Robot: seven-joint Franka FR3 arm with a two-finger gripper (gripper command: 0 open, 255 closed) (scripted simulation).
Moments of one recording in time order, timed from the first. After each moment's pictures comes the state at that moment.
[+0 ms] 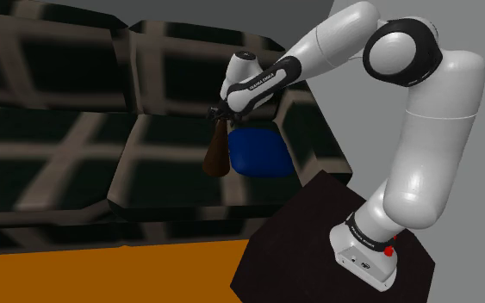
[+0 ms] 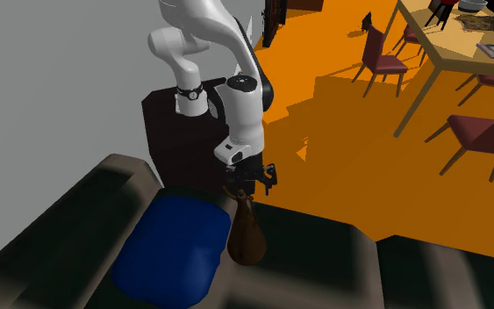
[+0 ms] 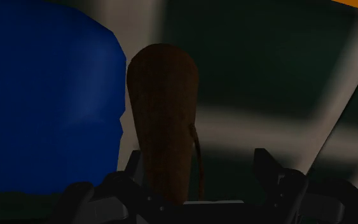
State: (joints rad) arm 0.01 0.42 0.06 -2.01 -0.09 2.64 0.61
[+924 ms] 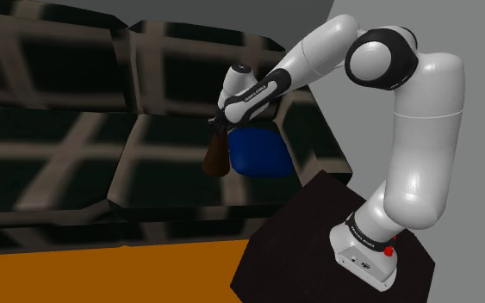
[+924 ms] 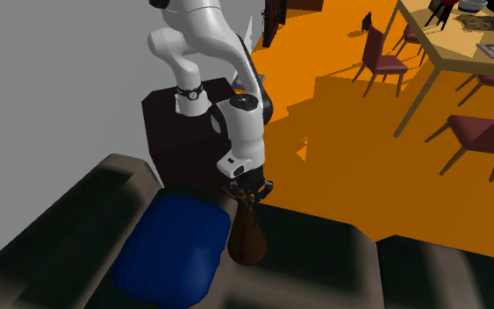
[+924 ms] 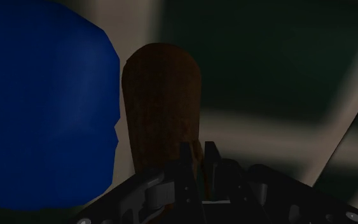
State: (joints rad) arm 0.02 0.52 0.04 -1.98 -0.11 2.72 0.63
